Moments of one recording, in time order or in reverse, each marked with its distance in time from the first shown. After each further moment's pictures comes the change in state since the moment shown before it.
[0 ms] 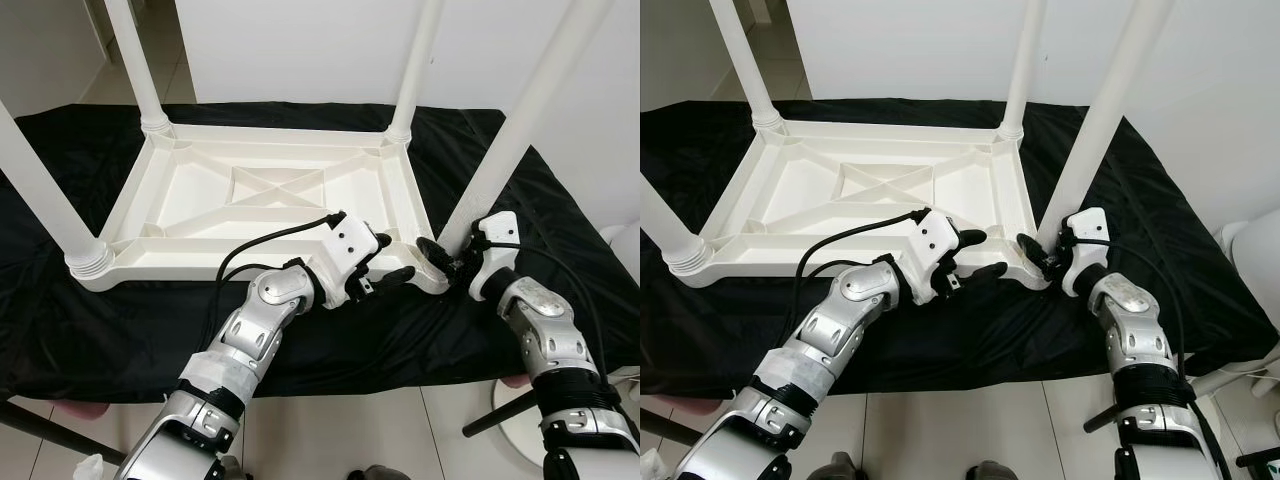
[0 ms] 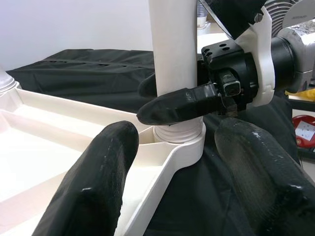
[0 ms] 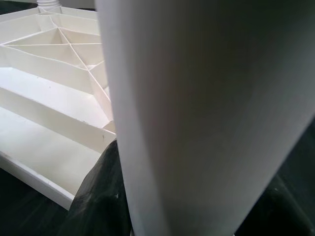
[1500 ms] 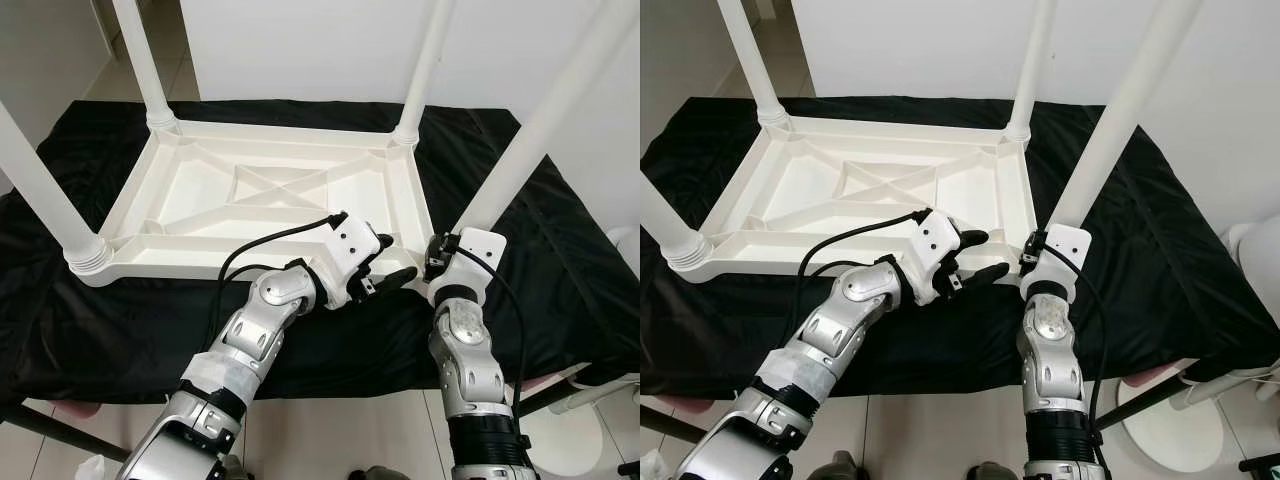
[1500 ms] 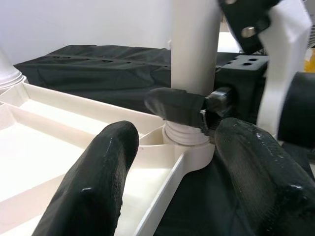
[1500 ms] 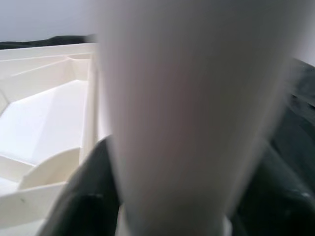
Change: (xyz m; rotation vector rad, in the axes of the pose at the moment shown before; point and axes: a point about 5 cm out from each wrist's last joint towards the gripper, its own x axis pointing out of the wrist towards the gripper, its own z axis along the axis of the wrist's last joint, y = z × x) left arm 0.001 -0.002 0.000 -0.003 -0.001 -0.004; right arm -0.006 0.061 0.006 0.173 -0.071 -0.807
